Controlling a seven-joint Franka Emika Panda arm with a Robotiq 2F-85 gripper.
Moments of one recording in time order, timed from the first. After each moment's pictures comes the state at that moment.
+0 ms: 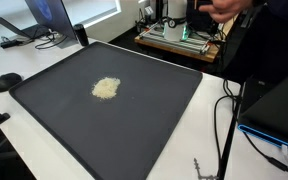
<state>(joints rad) 0.25 -0.43 0.12 -2.22 0.21 1.67 -0.39</state>
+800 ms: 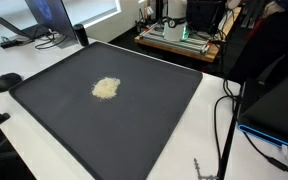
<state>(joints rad) 0.10 -0.37 0.07 -2.21 0.01 1.98 -0.25</state>
